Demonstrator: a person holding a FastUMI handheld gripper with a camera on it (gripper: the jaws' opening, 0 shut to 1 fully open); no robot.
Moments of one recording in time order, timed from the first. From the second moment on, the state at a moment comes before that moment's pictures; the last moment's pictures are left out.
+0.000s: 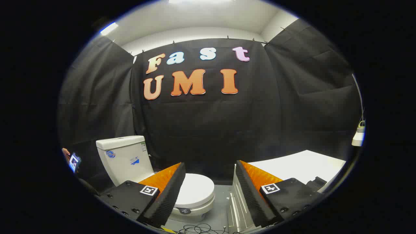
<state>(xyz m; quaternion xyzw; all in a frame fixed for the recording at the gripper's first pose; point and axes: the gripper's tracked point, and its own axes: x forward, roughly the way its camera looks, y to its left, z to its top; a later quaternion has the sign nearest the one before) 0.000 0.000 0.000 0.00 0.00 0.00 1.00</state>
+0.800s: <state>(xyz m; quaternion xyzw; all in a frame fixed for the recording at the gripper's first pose) 0.000 0.000 -0.002 0.00 0.01 0.00 1.00</state>
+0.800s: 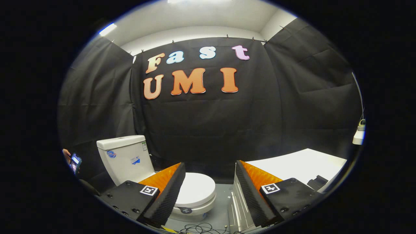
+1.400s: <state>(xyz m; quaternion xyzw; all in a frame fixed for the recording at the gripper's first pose) 0.001 0.001 -0.005 0.01 0.01 0.01 1.00</state>
